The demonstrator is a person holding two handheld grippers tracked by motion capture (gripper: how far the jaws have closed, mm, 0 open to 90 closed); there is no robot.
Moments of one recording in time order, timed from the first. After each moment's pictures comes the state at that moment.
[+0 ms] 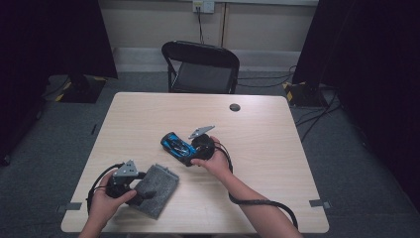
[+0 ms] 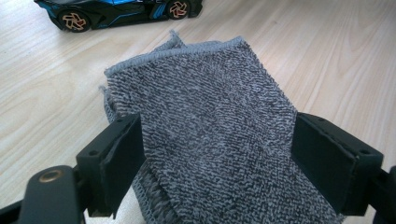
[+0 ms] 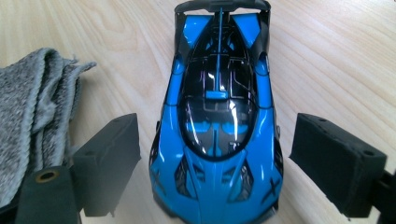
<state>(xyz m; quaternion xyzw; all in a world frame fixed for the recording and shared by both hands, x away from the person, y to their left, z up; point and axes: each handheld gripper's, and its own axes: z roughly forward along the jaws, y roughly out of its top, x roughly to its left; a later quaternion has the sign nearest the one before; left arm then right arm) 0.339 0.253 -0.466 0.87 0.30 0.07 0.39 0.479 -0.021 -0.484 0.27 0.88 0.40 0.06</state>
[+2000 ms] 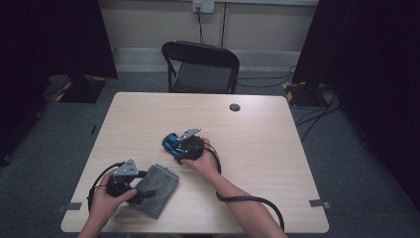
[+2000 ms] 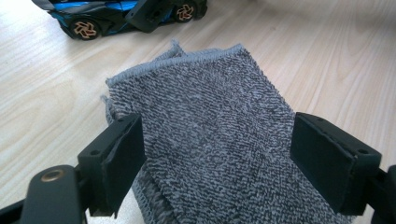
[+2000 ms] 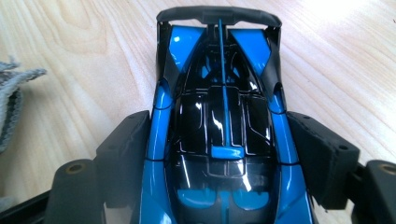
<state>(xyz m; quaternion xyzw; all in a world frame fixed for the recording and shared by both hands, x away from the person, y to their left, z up) 0.342 0.252 -0.465 0.87 0.29 0.07 0.39 0.485 0.011 -0.501 0.26 0.88 0.37 0.13</state>
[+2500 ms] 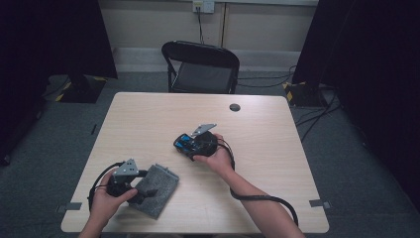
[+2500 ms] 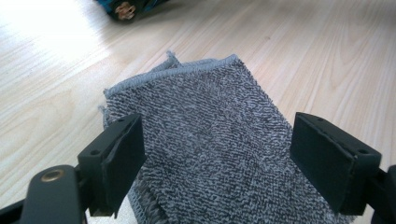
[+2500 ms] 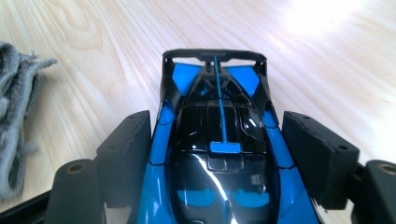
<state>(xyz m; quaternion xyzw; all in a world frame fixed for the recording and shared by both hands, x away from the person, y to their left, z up) 0.340 0.249 -0.462 0.86 0.29 0.07 0.40 0.484 -0.033 -0.474 0.26 0.88 0.38 0.13</state>
